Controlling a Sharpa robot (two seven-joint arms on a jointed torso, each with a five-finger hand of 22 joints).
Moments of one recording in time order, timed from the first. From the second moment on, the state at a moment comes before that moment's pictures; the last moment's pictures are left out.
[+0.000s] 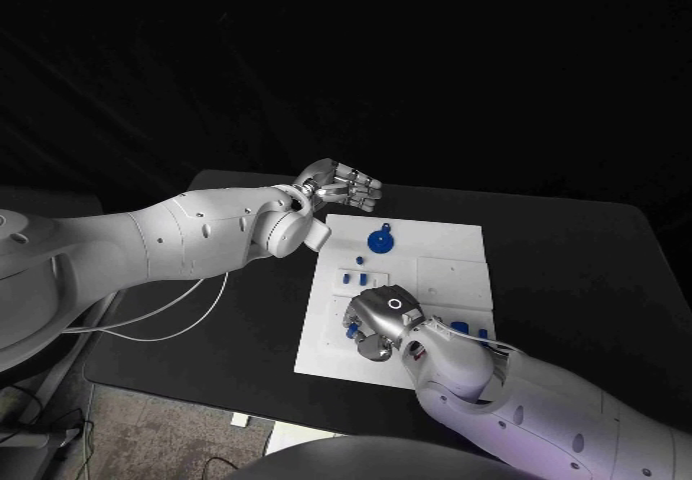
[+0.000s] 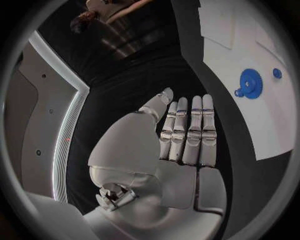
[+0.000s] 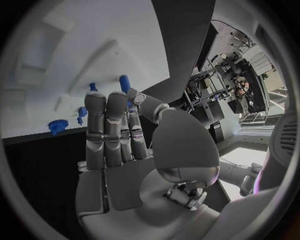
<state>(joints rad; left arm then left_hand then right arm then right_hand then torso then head) 1.24 -0.72 -0.13 1.18 -0.23 -0.22 0.33 1.34 -0.01 0.24 -0.20 0.18 1.10 0.13 0.07 0.06 1.20 0.11 0.06 0.06 1.14 0.12 0.07 0.06 0.09 1.03 0.10 0.11 0.36 0.86 -0.39 -0.01 1.47 -2.03 -0.26 -0.30 1.25 -0.11 0.69 -0.24 0.05 1.26 0.08 0.06 0.07 1.34 0.05 0.06 0.06 1.45 -0.06 0.79 0.65 0.09 1.47 -0.09 0.48 1.31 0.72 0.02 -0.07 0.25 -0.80</state>
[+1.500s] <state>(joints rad) 1.24 -0.72 -0.13 1.18 -0.23 -0.22 0.33 1.34 -0.01 0.24 -0.20 0.17 1.10 0.13 0.07 0.06 1.20 0.11 0.06 0.06 1.14 0.12 0.07 0.06 0.09 1.03 0.10 0.11 0.36 0.85 -0.40 -0.02 1.50 -2.08 -0.22 -0.35 1.25 -0.10 0.69 -0.25 0.04 1.26 0.08 0.06 0.07 1.34 0.05 0.06 0.06 1.45 -0.06 0.79 0.66 0.09 1.47 -0.09 0.47 1.31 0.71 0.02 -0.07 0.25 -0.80</state>
